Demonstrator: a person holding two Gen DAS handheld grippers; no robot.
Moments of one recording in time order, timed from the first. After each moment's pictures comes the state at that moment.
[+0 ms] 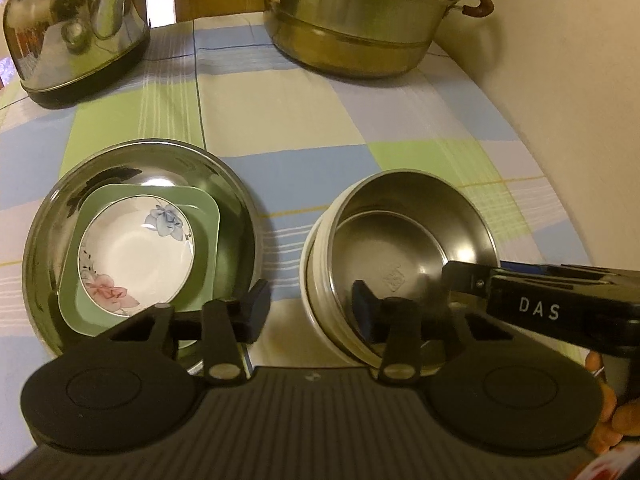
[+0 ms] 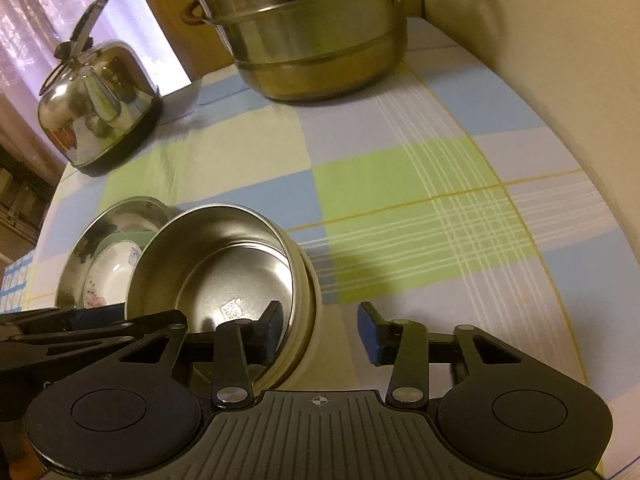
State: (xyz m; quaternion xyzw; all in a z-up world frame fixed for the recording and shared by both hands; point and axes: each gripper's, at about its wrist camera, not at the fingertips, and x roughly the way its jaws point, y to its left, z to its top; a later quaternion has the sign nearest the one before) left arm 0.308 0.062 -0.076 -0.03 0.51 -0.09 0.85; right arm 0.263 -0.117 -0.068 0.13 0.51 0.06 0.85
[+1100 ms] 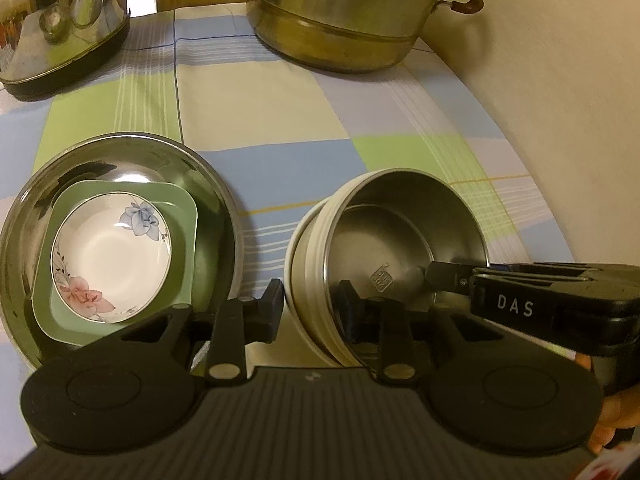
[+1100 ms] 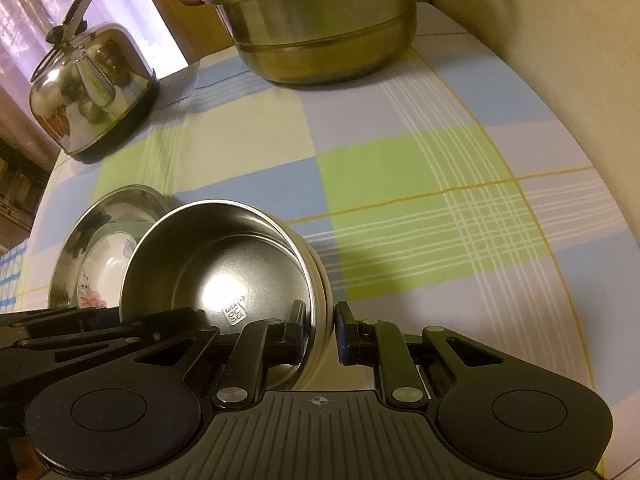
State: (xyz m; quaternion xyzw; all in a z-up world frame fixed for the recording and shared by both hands) left arm 0.316 0.062 -0.085 -0.05 0.52 -0.12 0.85; right arm 0.272 -0.108 -0.072 0.12 0.53 0.06 0.84
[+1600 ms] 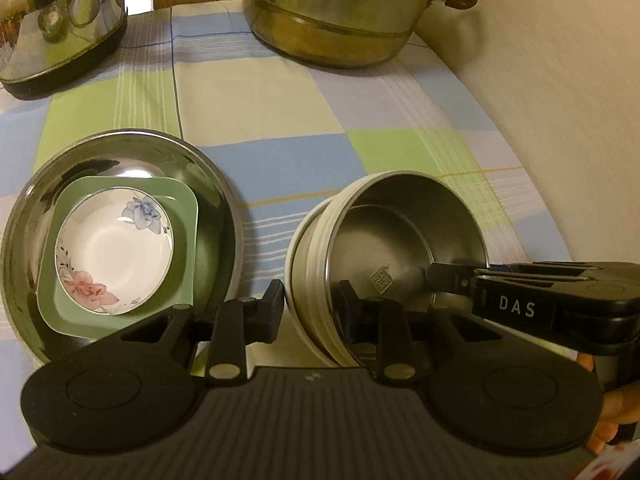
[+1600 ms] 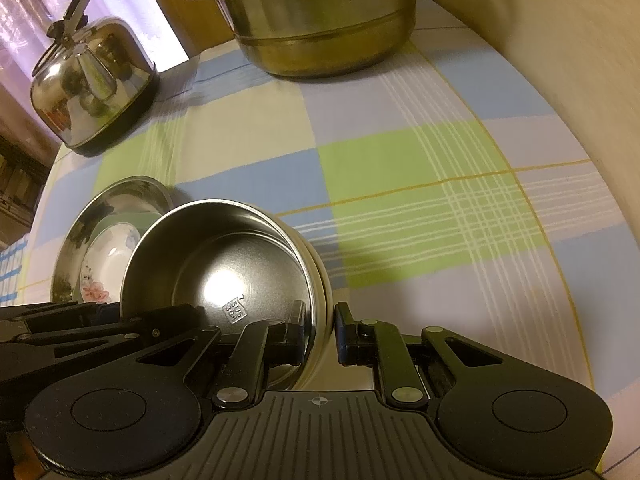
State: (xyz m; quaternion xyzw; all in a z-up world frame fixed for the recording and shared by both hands) left arm 0.311 0.066 -0.078 -0.05 0.52 -0.13 0.84; right arm 0.266 -0.106 -0.066 0.12 0.54 0.06 0.83
